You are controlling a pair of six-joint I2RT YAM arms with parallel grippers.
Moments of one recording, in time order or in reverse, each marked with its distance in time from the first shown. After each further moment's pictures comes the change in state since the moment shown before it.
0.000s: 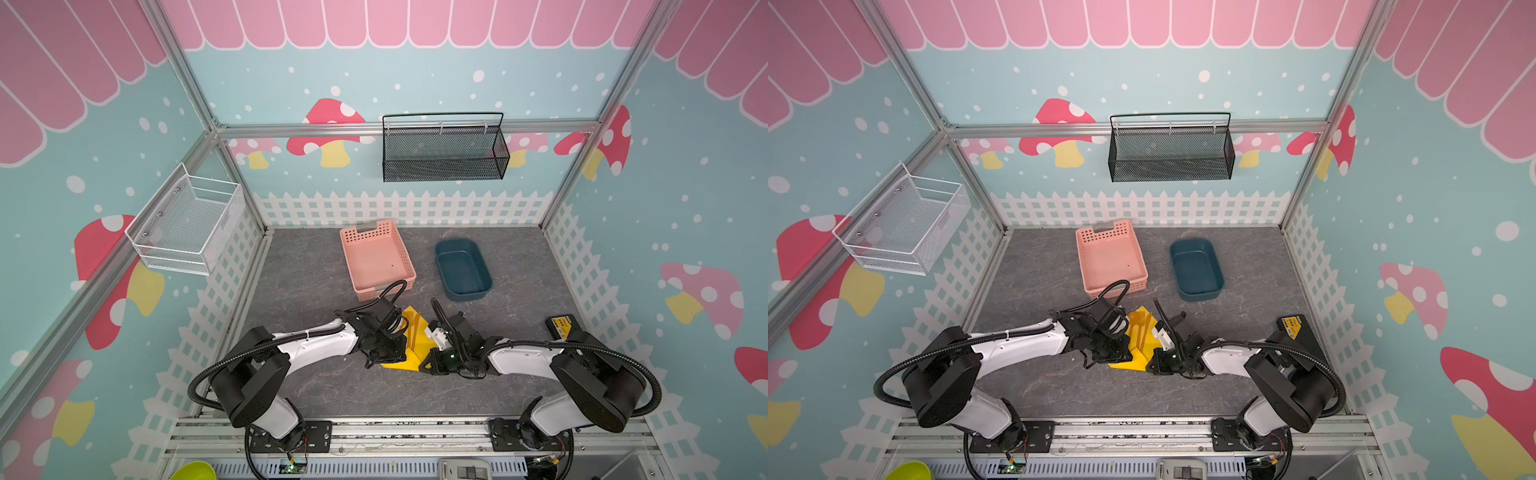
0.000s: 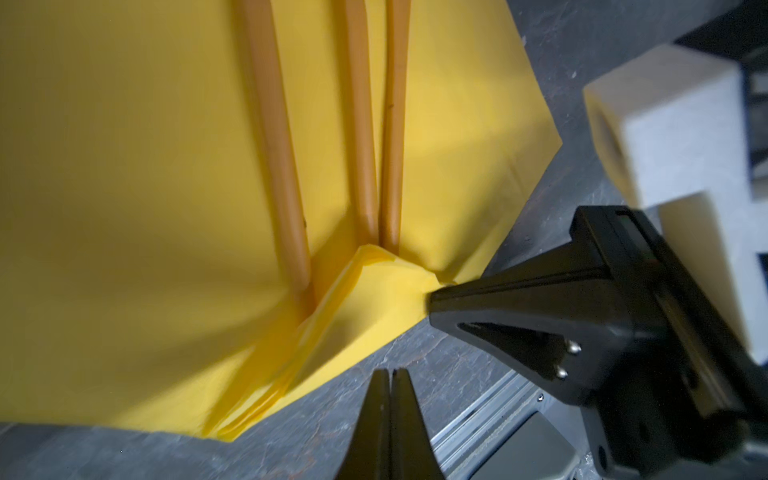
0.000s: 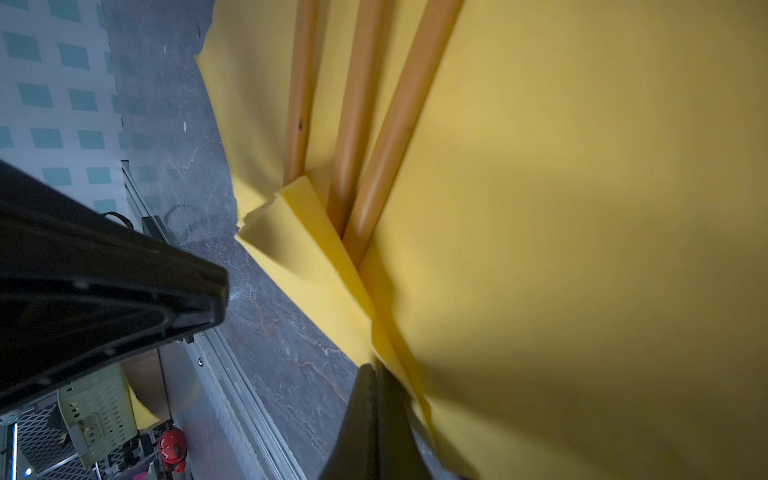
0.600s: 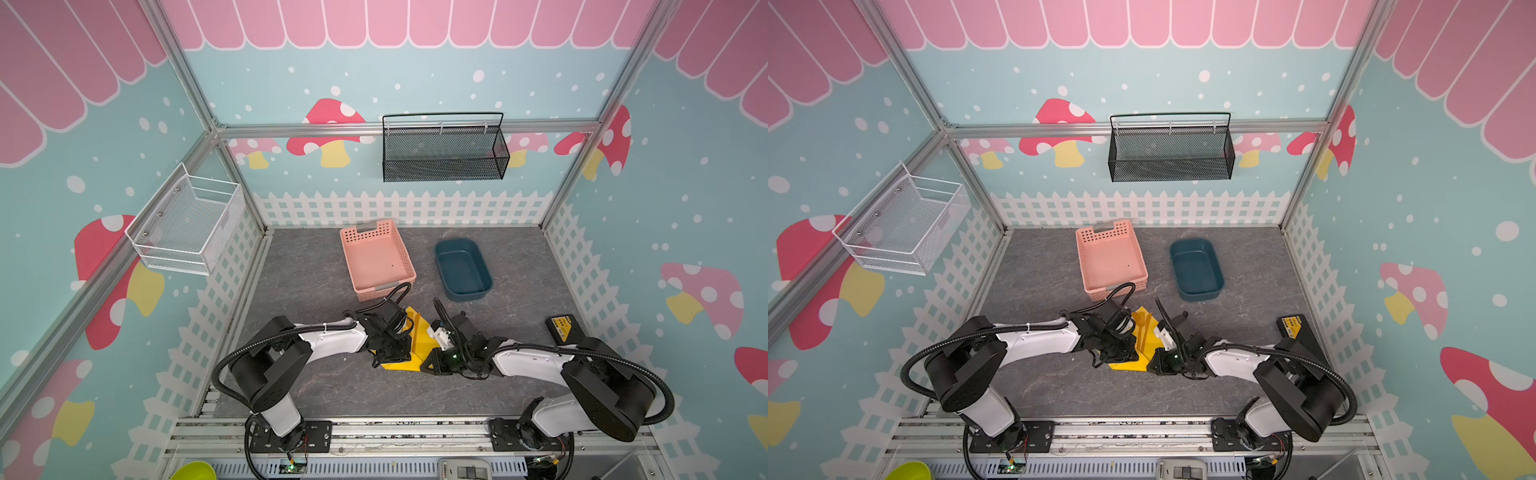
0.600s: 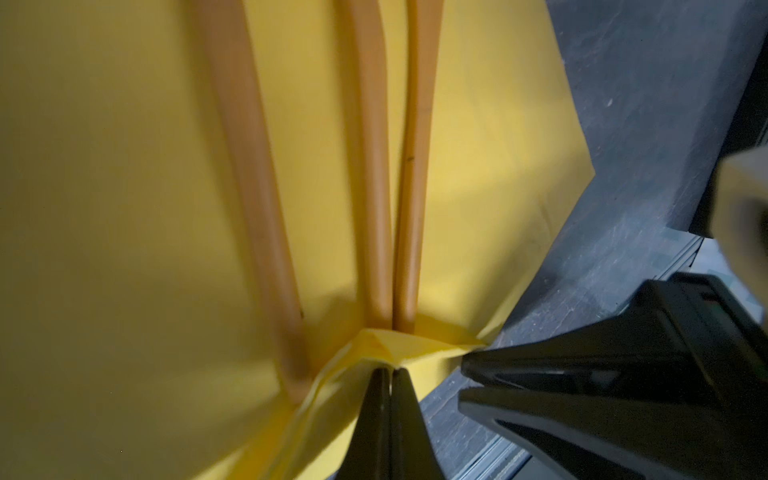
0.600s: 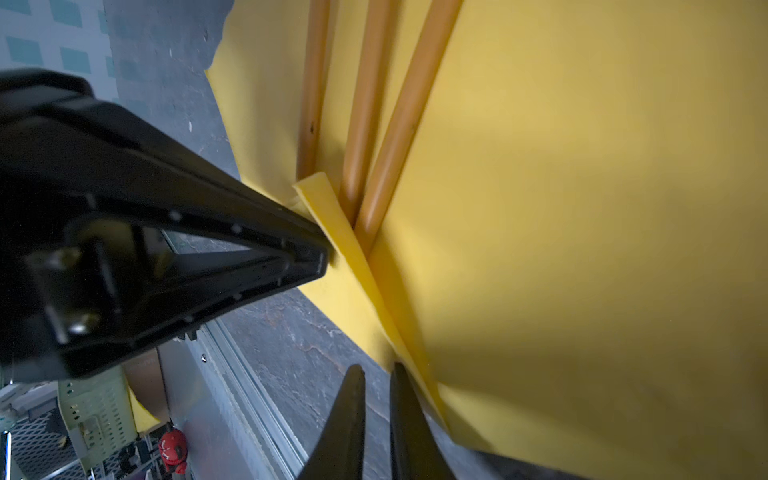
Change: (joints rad) left arm -0.003 0.102 0.010 0.096 0.004 -0.033; right arm 0.000 -0.086 -0.003 -0.058 0.014 0.014
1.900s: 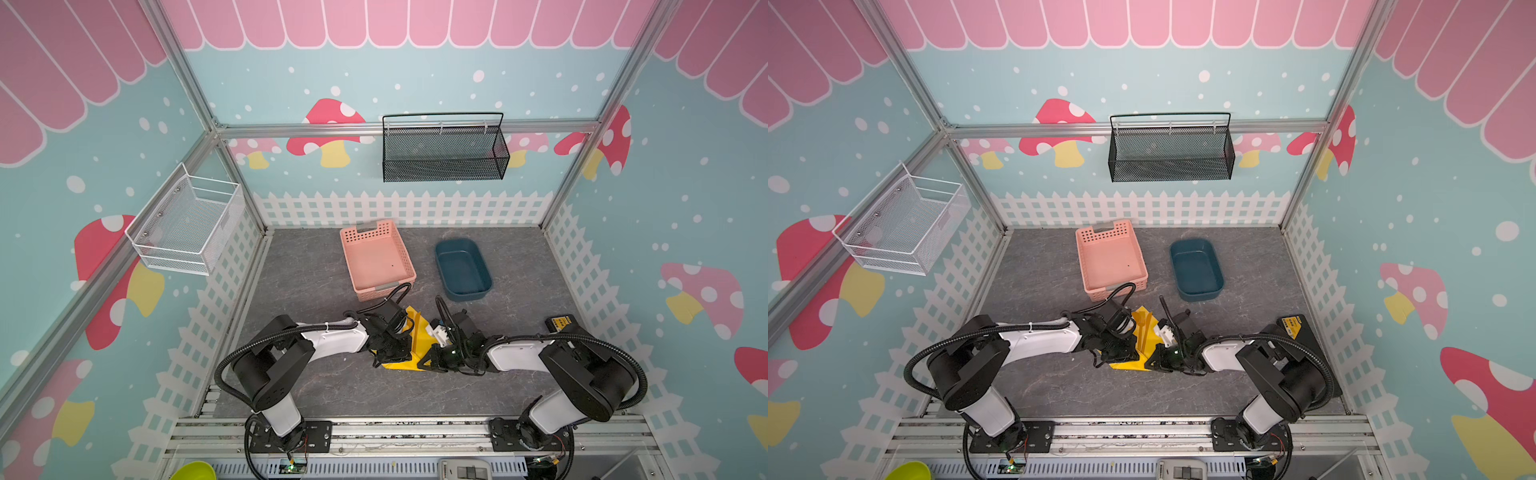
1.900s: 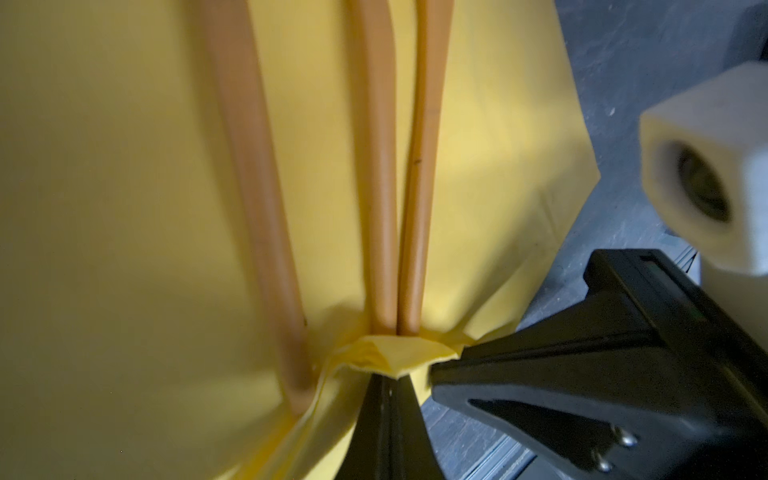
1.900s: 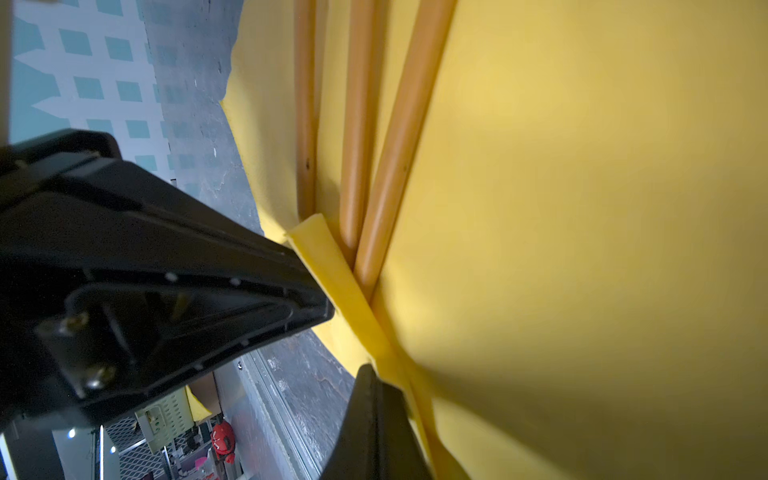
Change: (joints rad) left arm 0.000 0.011 0.000 0.017 0.001 -0.010; right arm -0.057 0.160 -0.011 0.190 -0.127 0.060
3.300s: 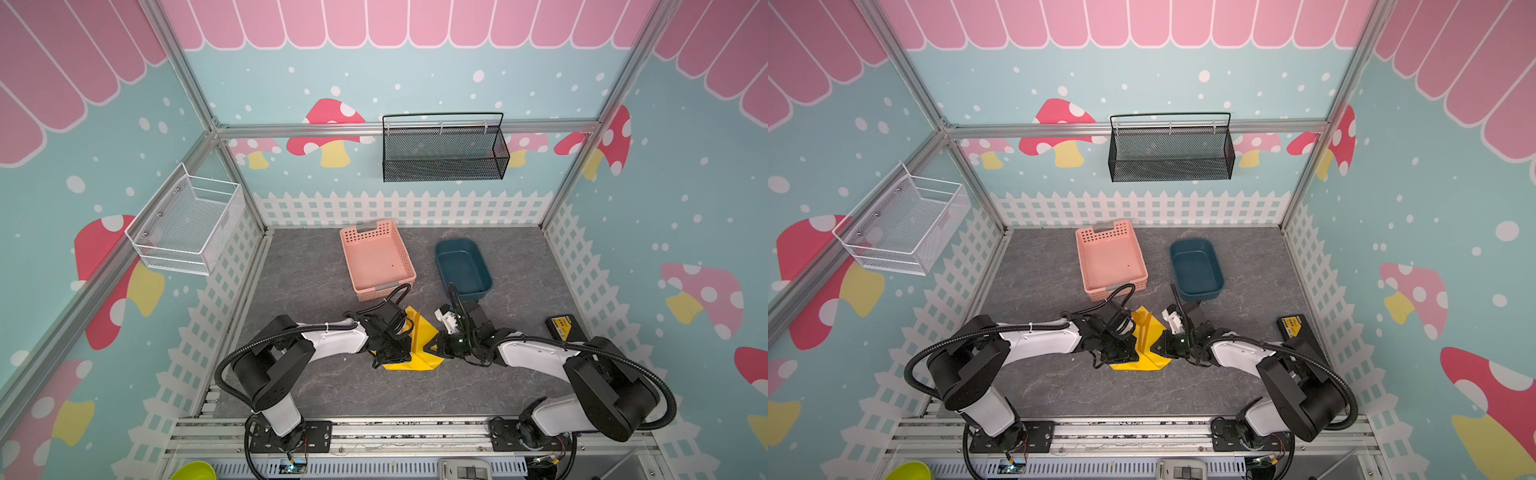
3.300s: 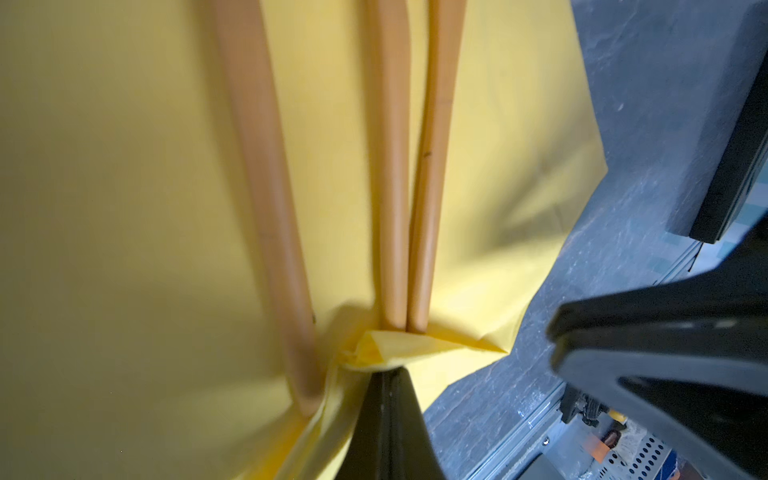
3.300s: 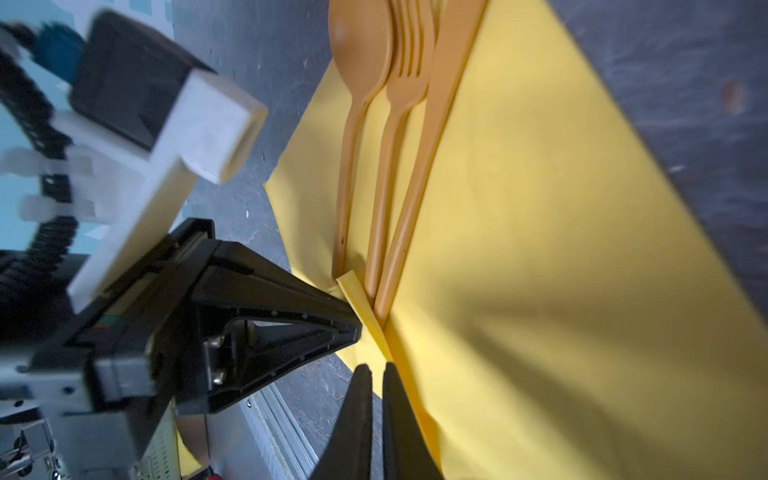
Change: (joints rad) left arm 0.000 0.000 -0.011 0.007 0.002 0.000; right arm -0.126 -0.162 0.052 -0.159 0.066 -0.064
